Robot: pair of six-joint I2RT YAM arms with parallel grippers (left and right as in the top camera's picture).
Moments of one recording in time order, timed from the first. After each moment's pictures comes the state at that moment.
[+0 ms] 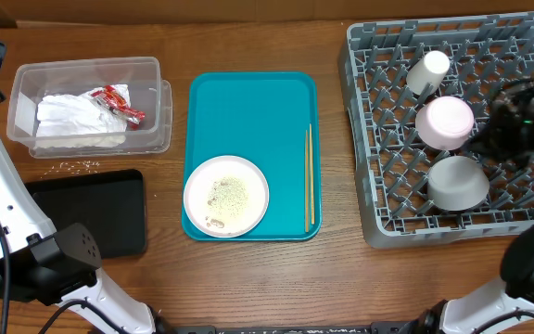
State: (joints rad) left arm 0.44 1.95 2.39 -1.41 -0.34 -0.91; right arm -0.45 1.83 1.64 -1.39 -0.48 0.14
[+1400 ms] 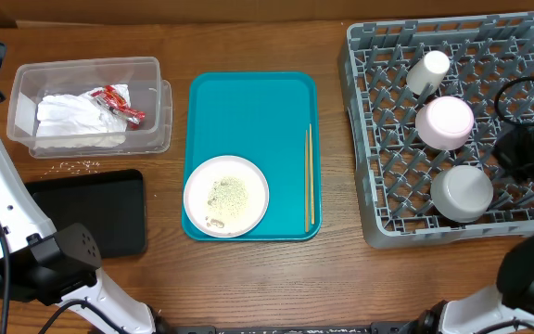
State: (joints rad) left arm 0.44 1.95 2.39 -1.41 -0.34 -0.91; right arm -0.43 1.77 1.67 -1.52 -0.04 0.46
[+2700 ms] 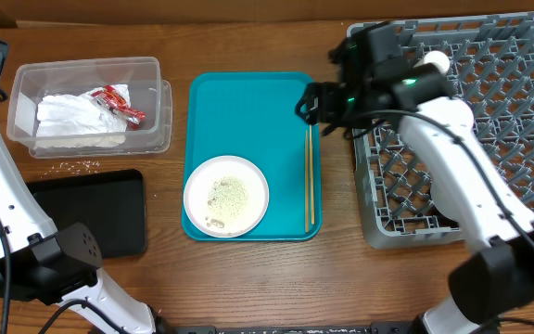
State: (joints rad) left arm 0.43 1.95 2.39 -1.41 -0.34 -0.91; right arm 0.38 1.79 1.67 -0.96 -0.32 0.38
